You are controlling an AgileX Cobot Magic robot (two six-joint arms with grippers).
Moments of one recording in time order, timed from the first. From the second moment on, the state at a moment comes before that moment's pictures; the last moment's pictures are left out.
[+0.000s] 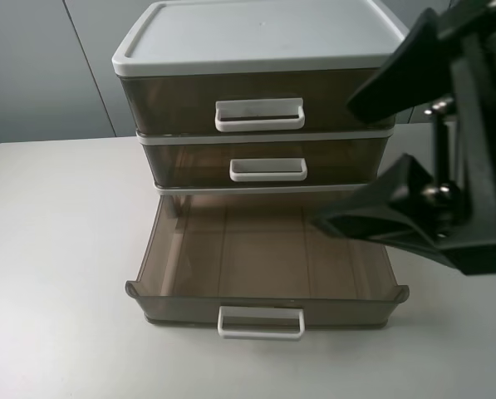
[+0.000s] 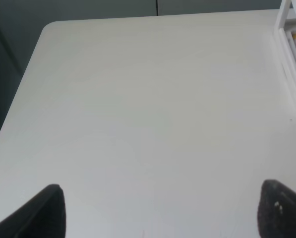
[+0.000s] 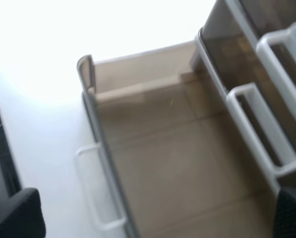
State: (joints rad) left arm -0.02 0.00 -0.51 0.10 1.09 -0.05; right arm 0.92 0.91 -0.90 0.08 0.89 -0.33
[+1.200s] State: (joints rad) left arm -0.02 0.00 -0.51 0.10 1.09 -0.04; right arm 0.90 0.00 -0.51 0.01 1.10 0.00
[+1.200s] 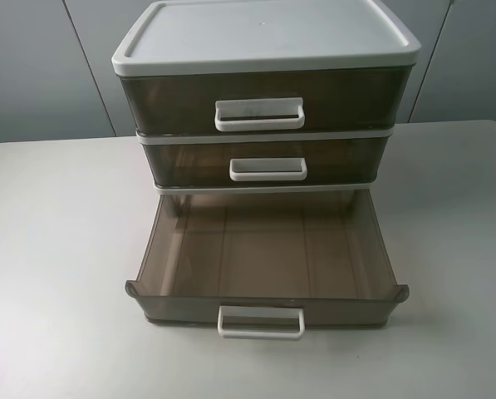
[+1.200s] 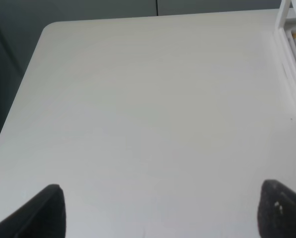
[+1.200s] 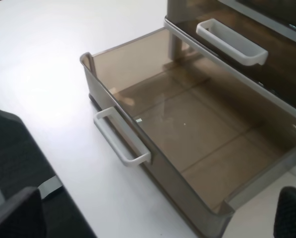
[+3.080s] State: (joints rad) left arm -0.02 0.00 -0.51 0.10 1.09 -0.05; right arm 0.00 0.00 -0.51 0.01 1.10 0.01
